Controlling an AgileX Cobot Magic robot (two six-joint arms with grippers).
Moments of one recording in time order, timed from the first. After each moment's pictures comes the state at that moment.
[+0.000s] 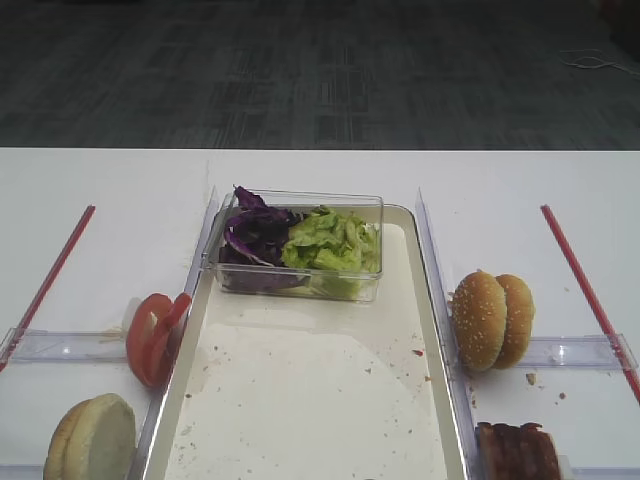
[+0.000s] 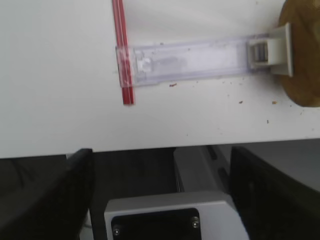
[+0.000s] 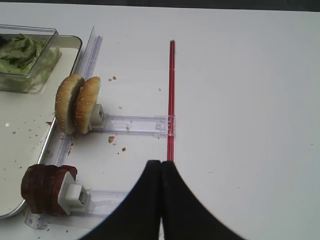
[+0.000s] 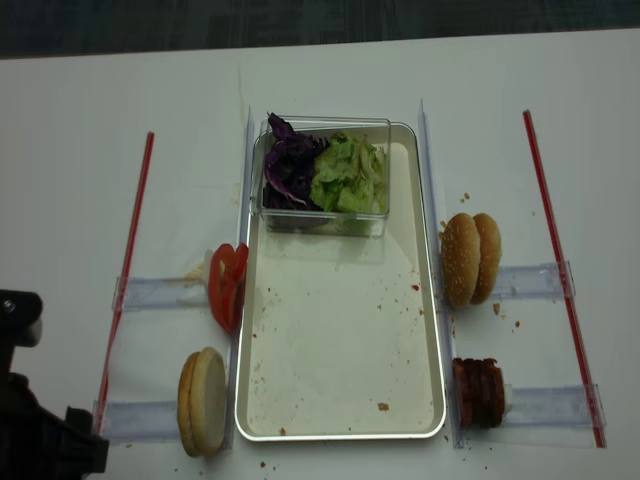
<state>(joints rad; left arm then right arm) -0.07 0.75 -0.51 0.04 1.18 -0.05 -0.01 -0.02 -0.49 0.05 1.12 -0.06</state>
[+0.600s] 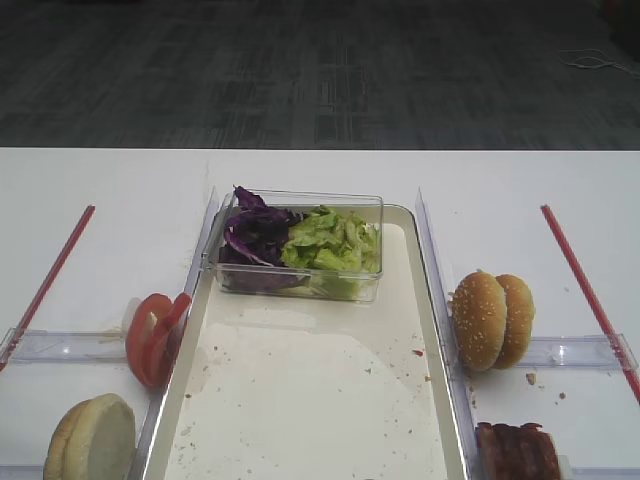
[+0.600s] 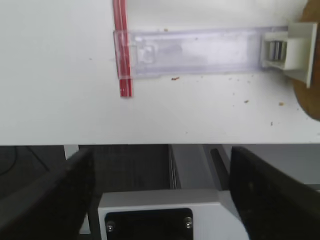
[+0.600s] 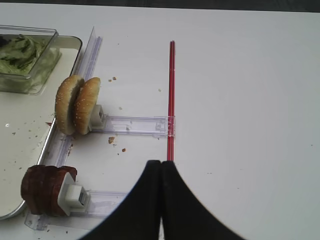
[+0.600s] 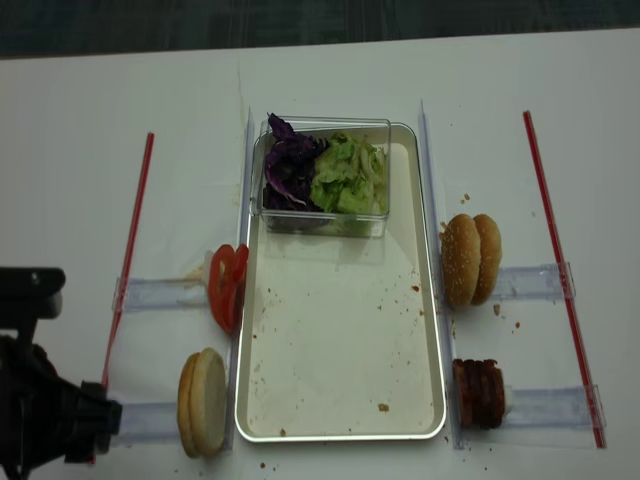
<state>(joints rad) -0.07 0.97 -0.56 0.04 1.16 -0.12 -0.01 -0.02 -0.49 0.05 1.12 -0.06</state>
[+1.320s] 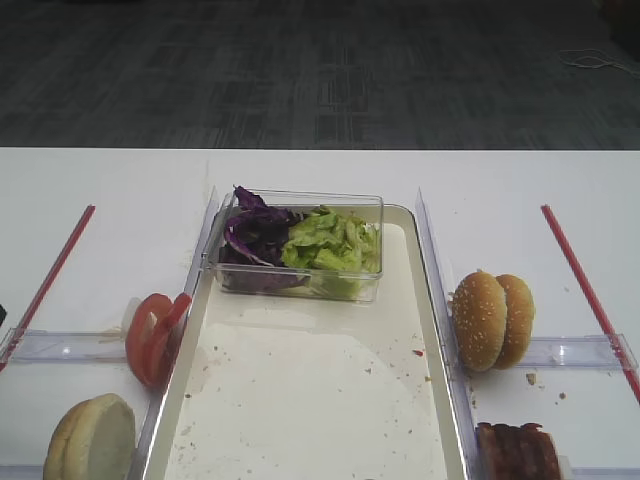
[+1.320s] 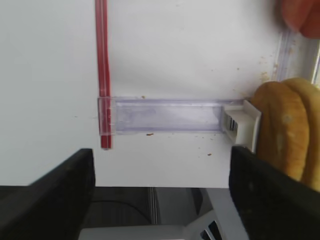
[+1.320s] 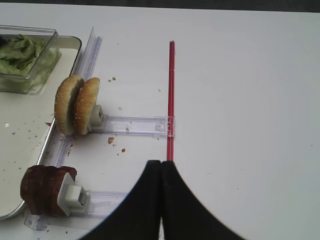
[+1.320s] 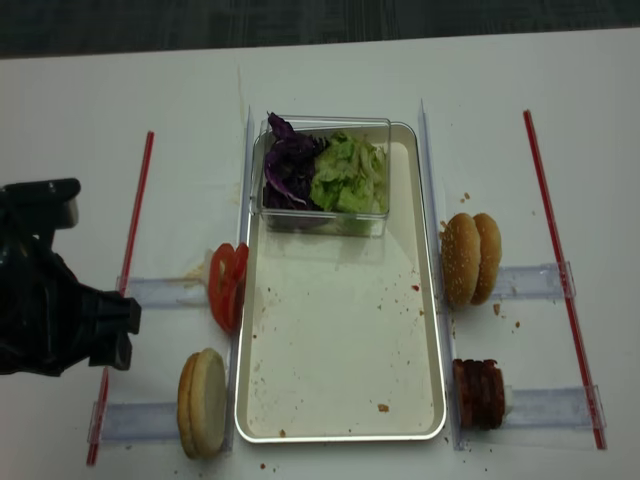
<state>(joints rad) -0.08 1.19 -0.76 -0.01 1.14 -0.15 -0.01 -0.02 -0.49 0.05 1.12 -0.06</state>
